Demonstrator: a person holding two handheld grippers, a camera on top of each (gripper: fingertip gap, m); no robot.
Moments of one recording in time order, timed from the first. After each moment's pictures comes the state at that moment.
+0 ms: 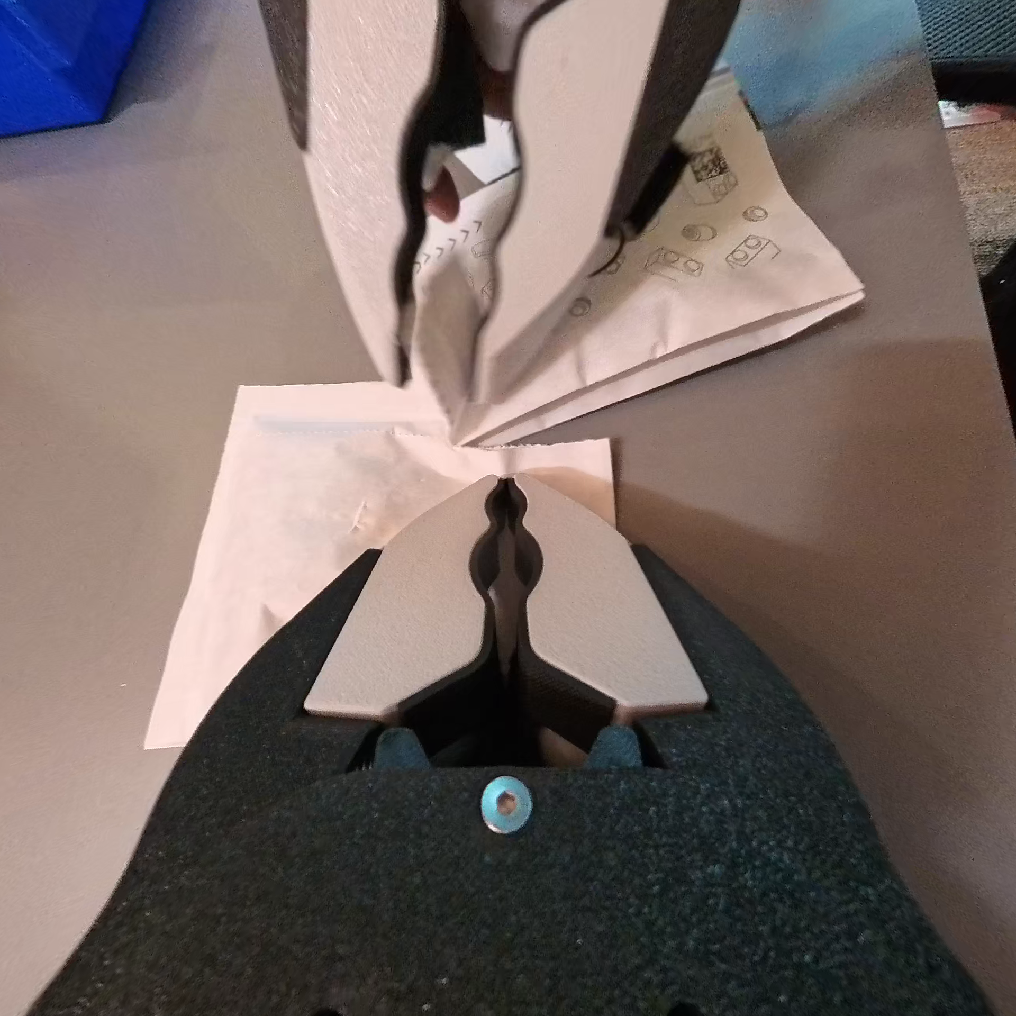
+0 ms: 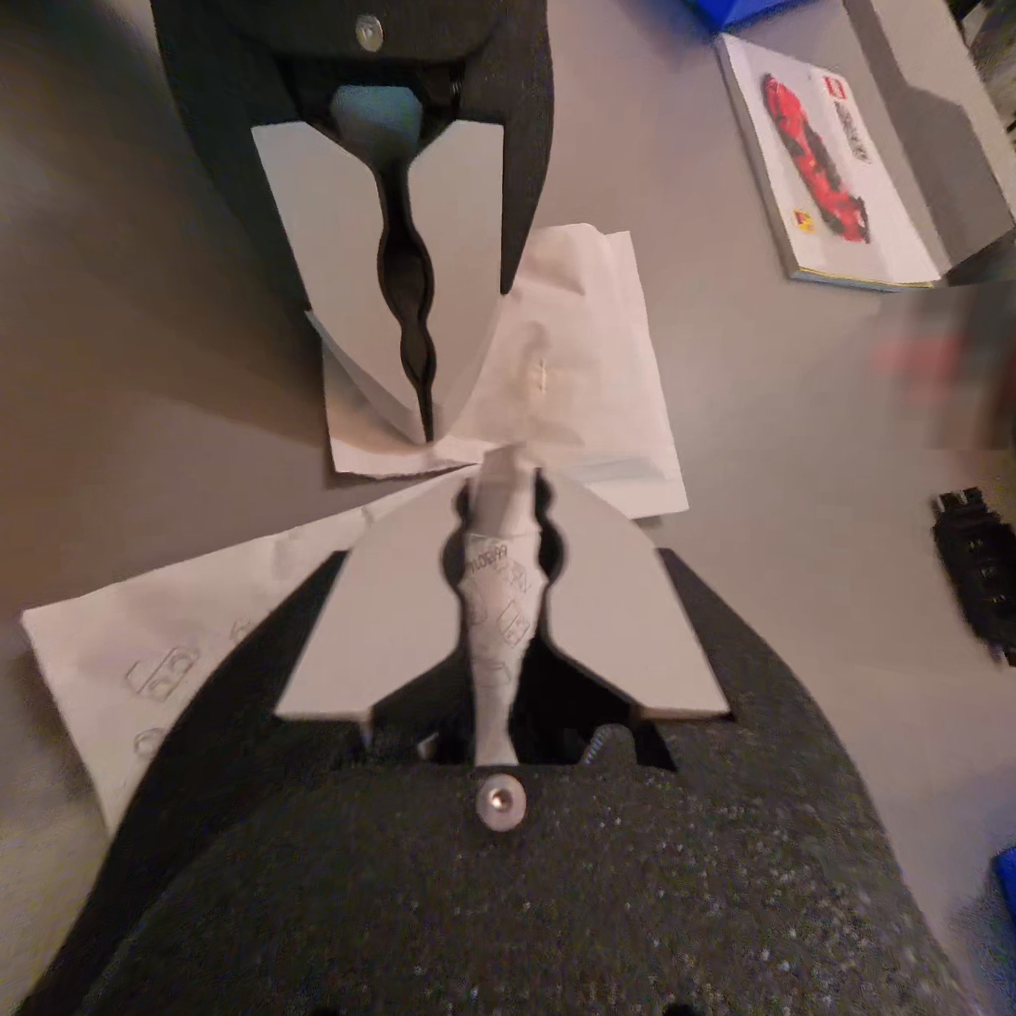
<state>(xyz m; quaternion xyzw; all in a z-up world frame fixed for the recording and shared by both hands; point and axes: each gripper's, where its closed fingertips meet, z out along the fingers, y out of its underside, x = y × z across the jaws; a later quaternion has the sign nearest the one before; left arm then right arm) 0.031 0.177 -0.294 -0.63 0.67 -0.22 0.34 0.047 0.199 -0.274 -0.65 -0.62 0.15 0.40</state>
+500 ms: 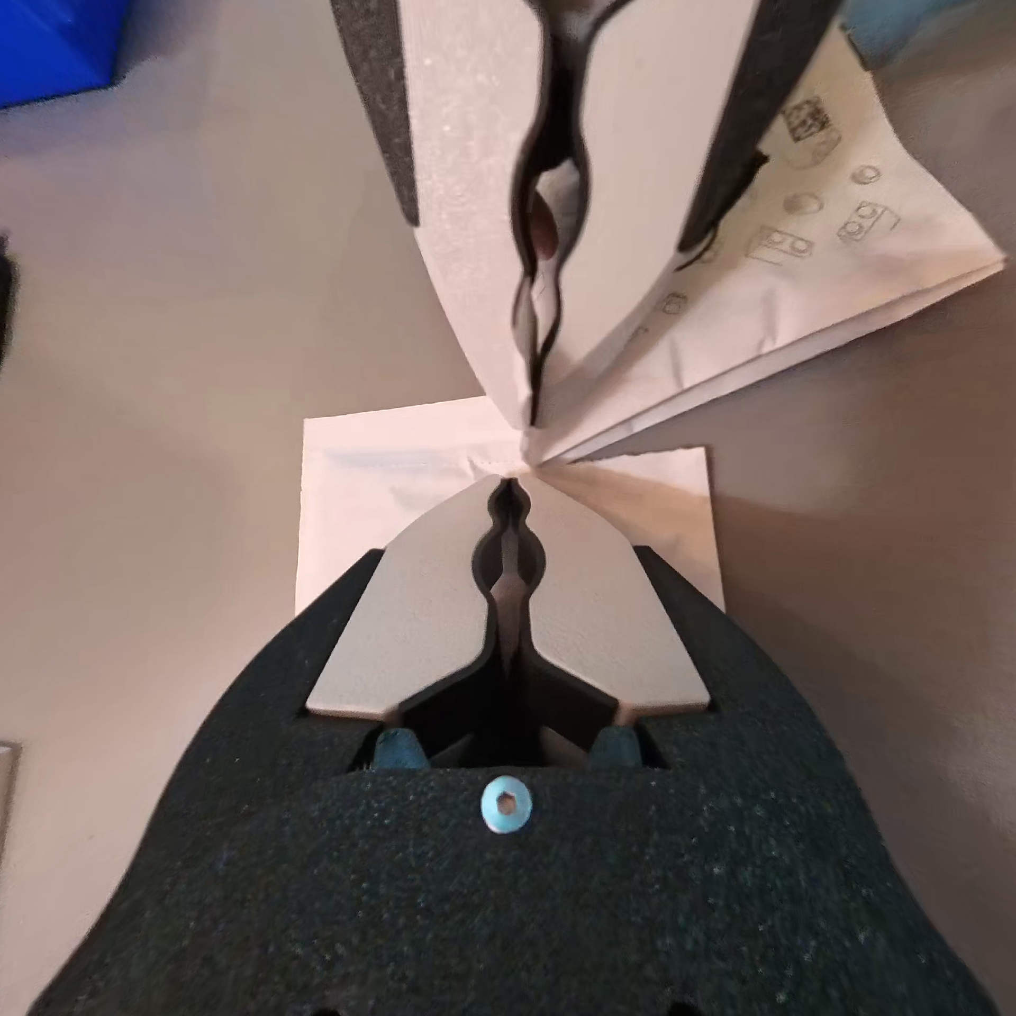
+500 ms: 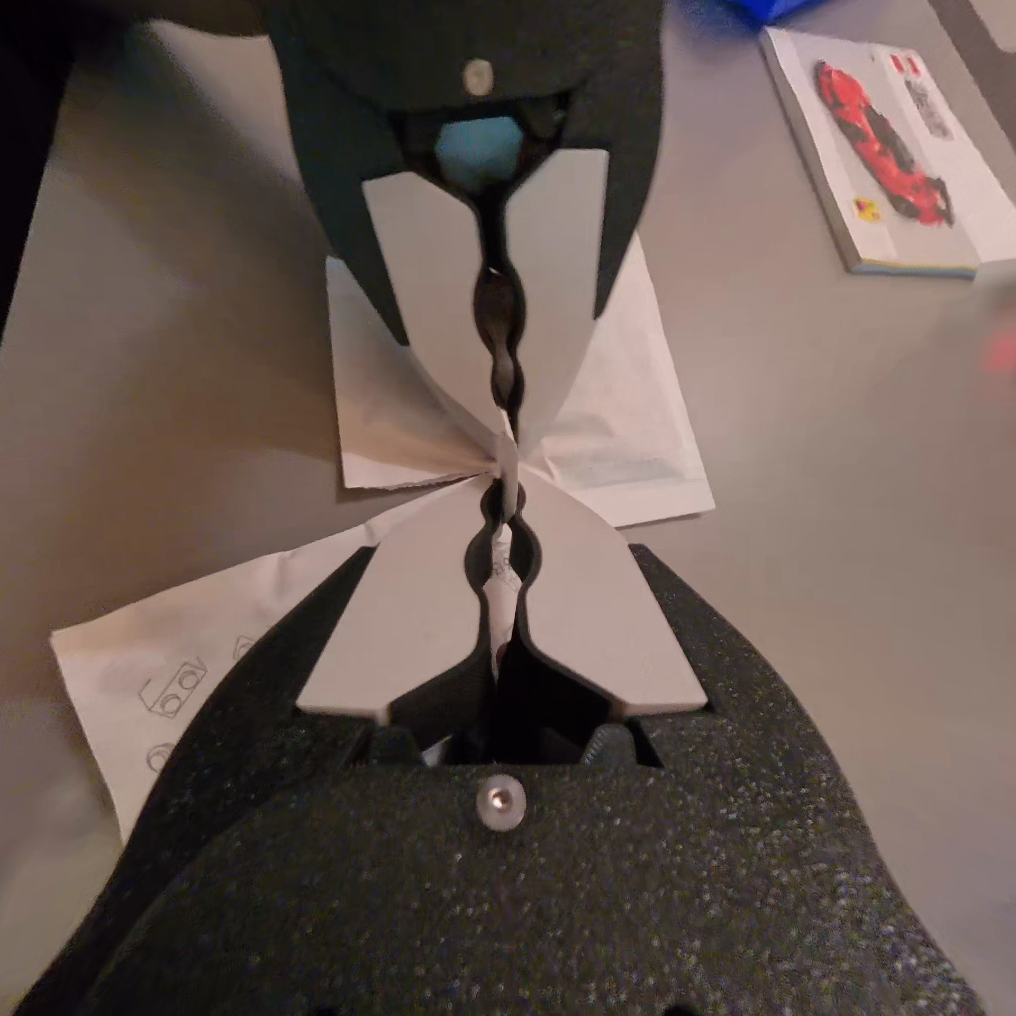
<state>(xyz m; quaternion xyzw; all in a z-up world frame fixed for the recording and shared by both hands) 0.033 0.206 -0.293 -0.63 0.69 -0.19 0.31 0.039 0.199 -0.277 -0.66 -0.61 0.22 0.37</state>
